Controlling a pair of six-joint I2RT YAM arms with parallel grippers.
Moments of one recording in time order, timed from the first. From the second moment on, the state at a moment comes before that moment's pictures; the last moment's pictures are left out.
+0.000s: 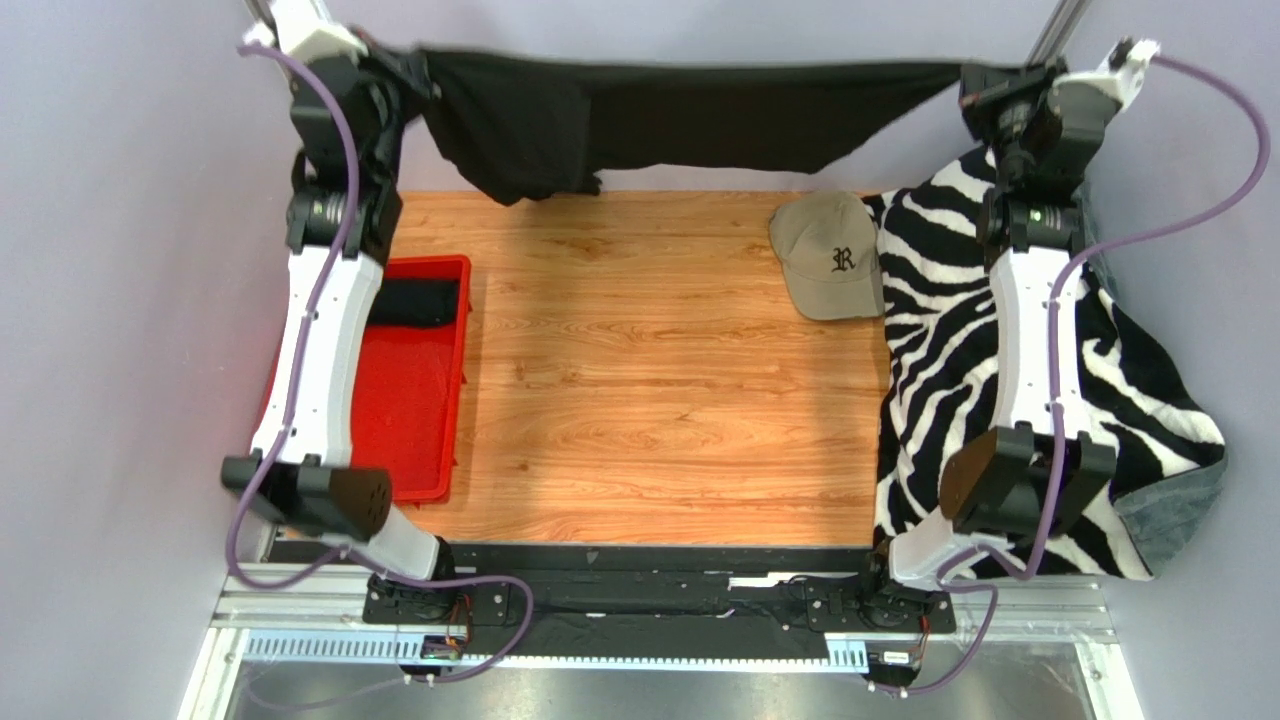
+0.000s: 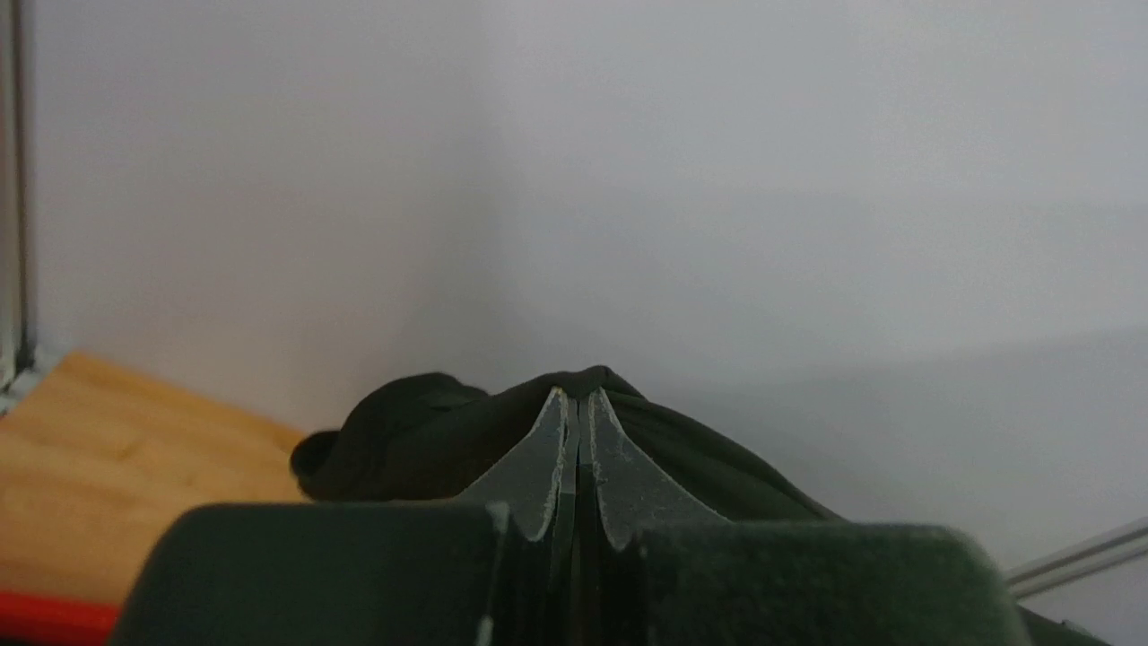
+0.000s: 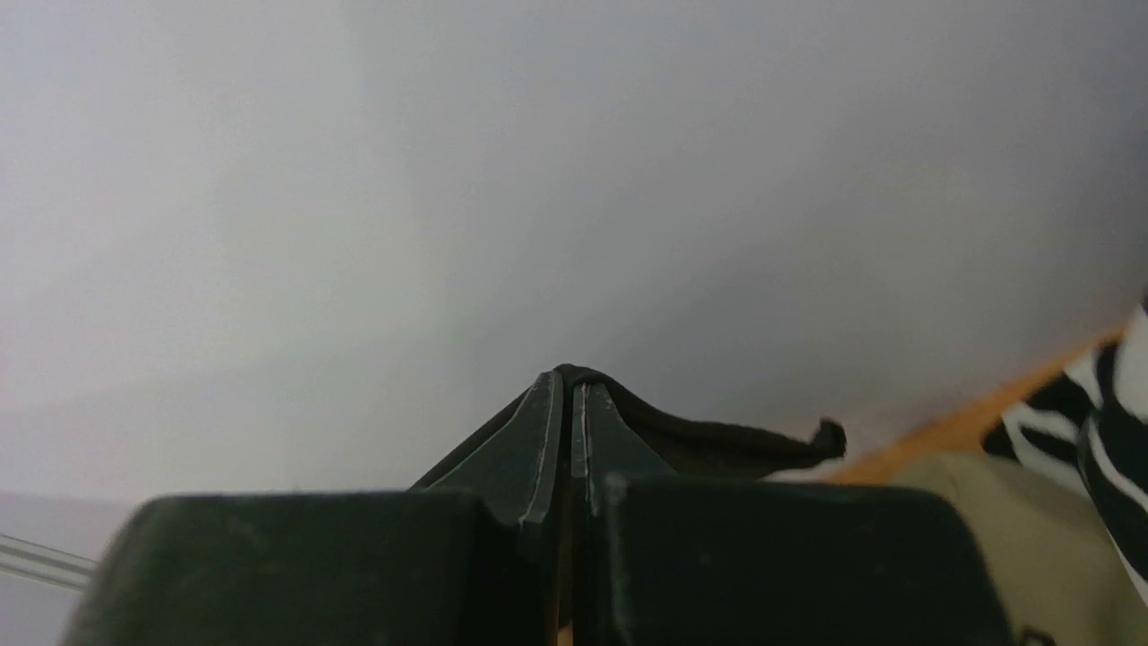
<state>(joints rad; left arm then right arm) -0.10 1.62 2.07 -0.24 -0.20 -0.55 -0.20 1.63 1.85 -0.01 -0.07 0.91</state>
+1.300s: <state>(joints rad) -0.10 0.75 0.67 -1.14 -0.16 -1.08 -0.30 0.89 0.62 -0.72 0.08 0.77</state>
